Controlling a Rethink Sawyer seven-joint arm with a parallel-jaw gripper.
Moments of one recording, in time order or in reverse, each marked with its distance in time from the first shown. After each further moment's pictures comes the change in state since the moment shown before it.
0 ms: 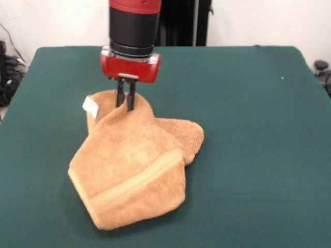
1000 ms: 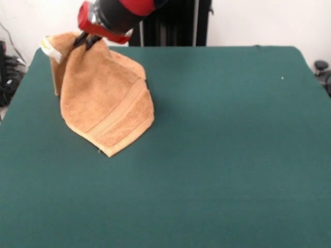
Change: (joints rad) arm 0.307 0.217 -0.420 -0.239 -0.293 0.478 0.000
